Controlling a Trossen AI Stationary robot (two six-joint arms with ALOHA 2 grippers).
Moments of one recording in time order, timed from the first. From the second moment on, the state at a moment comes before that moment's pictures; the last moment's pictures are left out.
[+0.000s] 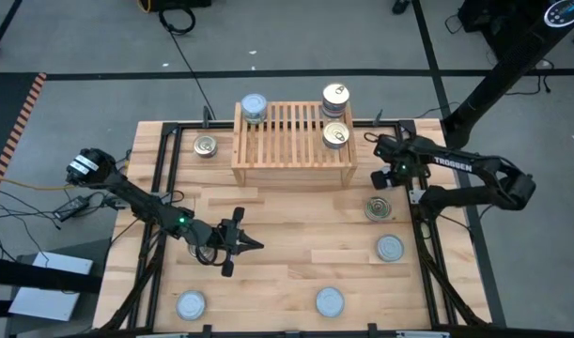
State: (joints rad) left arm -0.50 1.32 0.49 0.62 -0.36 -0.08; right arm -0.74 1.15 0.60 -1.09 0.06 0.68
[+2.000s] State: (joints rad) left arm -0.50 1.32 0.49 0.62 -0.36 -0.08; right arm 0.49 1.13 0.74 -0.98 0.02 1.31
